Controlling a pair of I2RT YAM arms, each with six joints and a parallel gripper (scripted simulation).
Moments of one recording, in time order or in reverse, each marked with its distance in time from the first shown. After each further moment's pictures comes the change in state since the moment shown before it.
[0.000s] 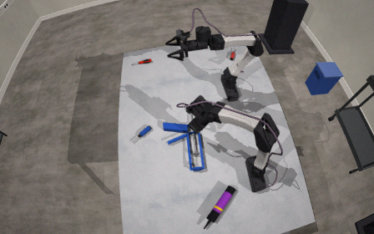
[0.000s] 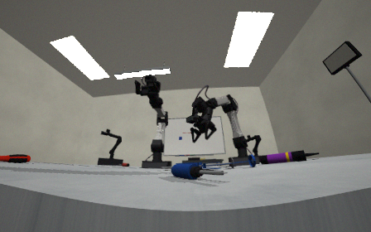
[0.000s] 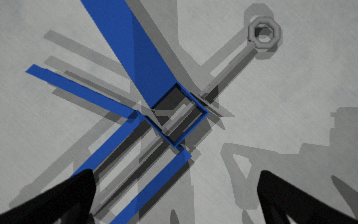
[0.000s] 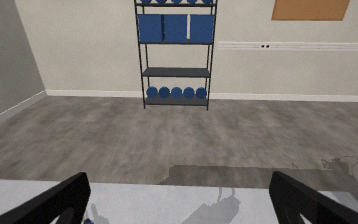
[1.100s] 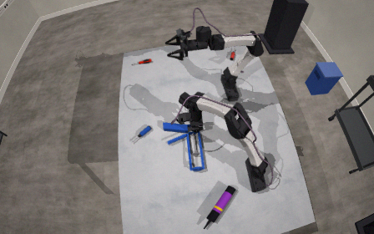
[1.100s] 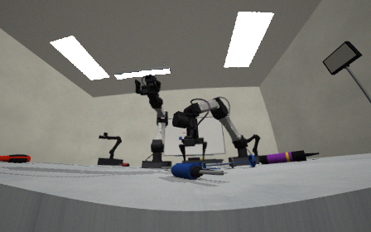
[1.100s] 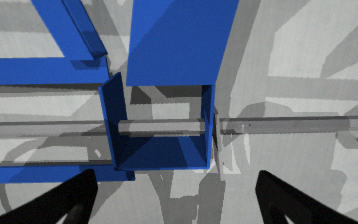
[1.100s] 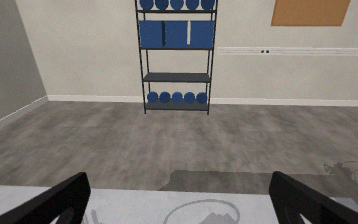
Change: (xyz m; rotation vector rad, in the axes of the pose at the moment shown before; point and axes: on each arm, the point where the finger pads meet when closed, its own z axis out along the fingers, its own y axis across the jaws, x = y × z) left arm 0.016 -0.021 0.094 -0.191 0.407 -0.757; right arm -0.005 0.000 0.000 -0.002 -0.025 0.003
